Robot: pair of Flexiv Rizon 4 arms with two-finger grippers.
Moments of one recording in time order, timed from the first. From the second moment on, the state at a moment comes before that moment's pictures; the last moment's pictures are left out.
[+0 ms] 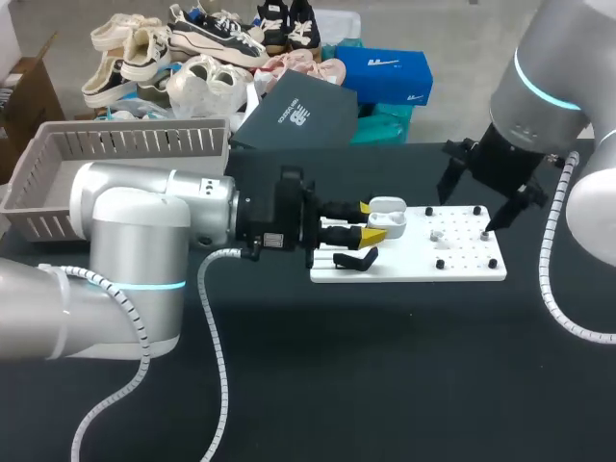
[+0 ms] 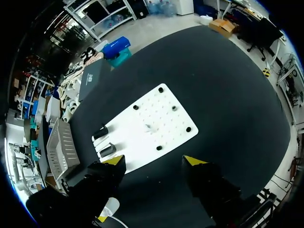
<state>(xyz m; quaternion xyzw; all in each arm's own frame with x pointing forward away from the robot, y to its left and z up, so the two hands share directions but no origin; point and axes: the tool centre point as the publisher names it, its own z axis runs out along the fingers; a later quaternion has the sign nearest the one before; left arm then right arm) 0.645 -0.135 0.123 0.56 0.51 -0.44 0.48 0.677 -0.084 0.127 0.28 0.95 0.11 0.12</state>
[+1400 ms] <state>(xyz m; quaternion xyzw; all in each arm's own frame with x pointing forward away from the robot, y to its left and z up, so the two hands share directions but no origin) 0.645 -0.136 0.114 0.55 0.51 -0.46 0.47 0.690 -0.071 0.104 0.25 0.95 0.13 0.11</state>
